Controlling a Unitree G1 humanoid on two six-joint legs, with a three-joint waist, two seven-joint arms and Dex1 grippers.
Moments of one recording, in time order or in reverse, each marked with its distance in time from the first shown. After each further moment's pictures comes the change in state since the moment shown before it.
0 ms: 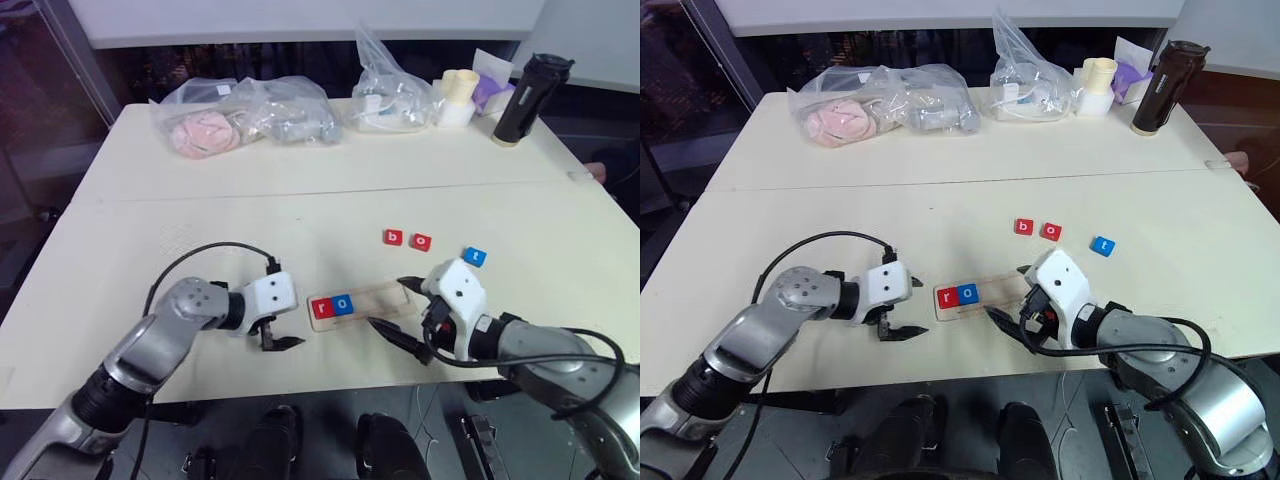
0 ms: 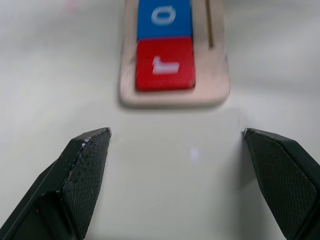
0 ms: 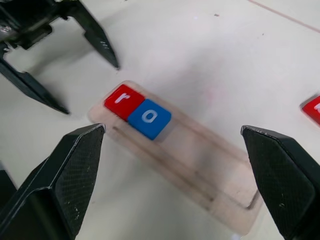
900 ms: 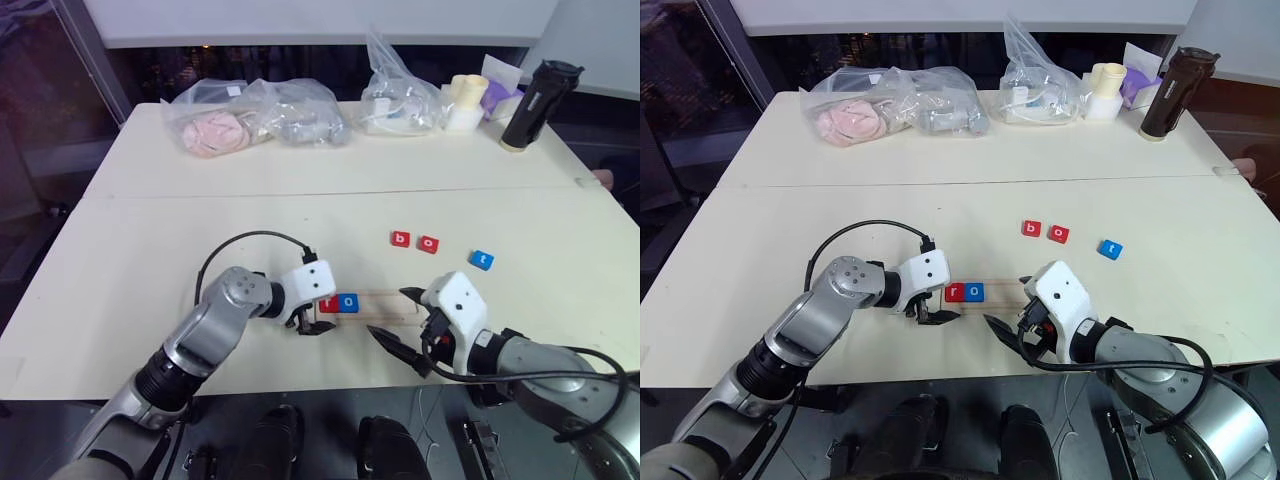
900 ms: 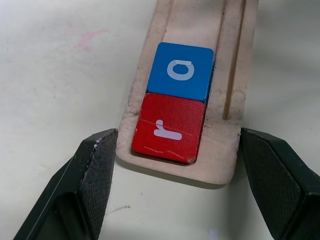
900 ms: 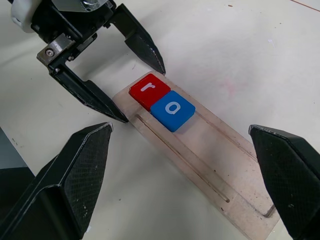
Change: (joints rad) left arm -0.155 -0.282 -0.156 0.010 0.214 0.224 0.060; right arm 0.135 0.012 -0.009 -0.116 0.036 0.028 -0.098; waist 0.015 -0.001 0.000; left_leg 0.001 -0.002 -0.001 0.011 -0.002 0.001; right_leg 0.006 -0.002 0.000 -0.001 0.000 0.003
